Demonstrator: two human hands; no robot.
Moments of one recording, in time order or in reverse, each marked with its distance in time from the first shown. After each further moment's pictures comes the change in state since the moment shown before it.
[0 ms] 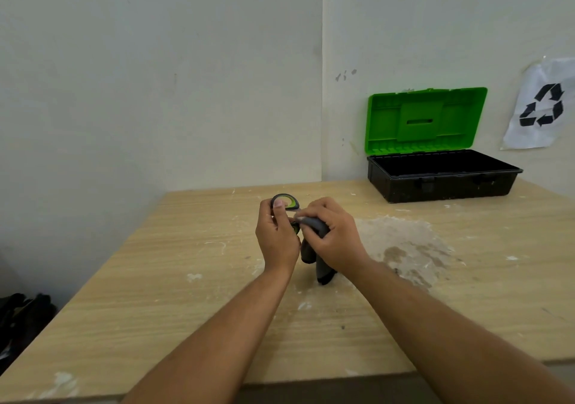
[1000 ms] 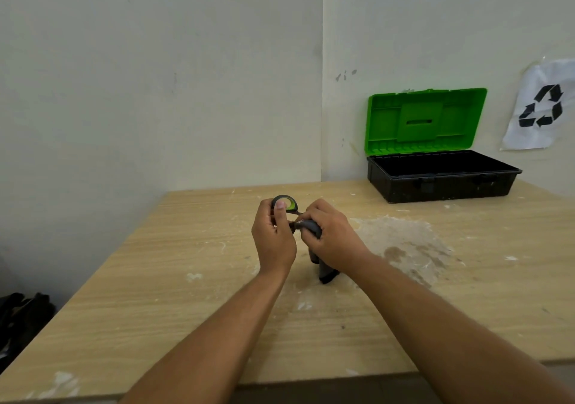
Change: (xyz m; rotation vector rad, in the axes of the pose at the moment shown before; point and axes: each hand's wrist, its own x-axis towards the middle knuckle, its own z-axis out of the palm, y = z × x) left_hand 0.005 -0.008 -0.008 0.049 -0.021 0.191; right_hand 0.005 0.002 -0.002 -0.145 -0.229 0.044
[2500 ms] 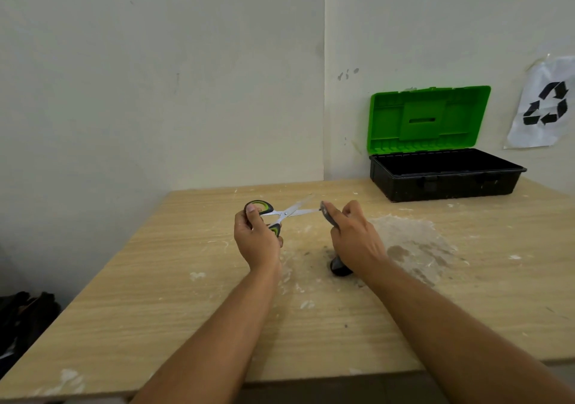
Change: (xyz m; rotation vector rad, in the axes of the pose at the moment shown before) left_hand 0.007 0.001 -0.013 -0.216 0.279 -0.477; right_hand -0.015 0.038 -0.003 -0.387 0.008 0.290
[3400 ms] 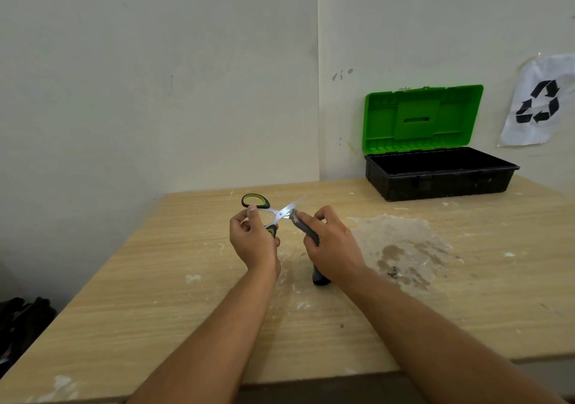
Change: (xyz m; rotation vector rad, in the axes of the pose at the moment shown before) left_hand 0.004 -0.003 0.005 -0.034 0.048 -0.063; right_hand -0.012 -0.030 0.012 0.183 0.109 -0.166
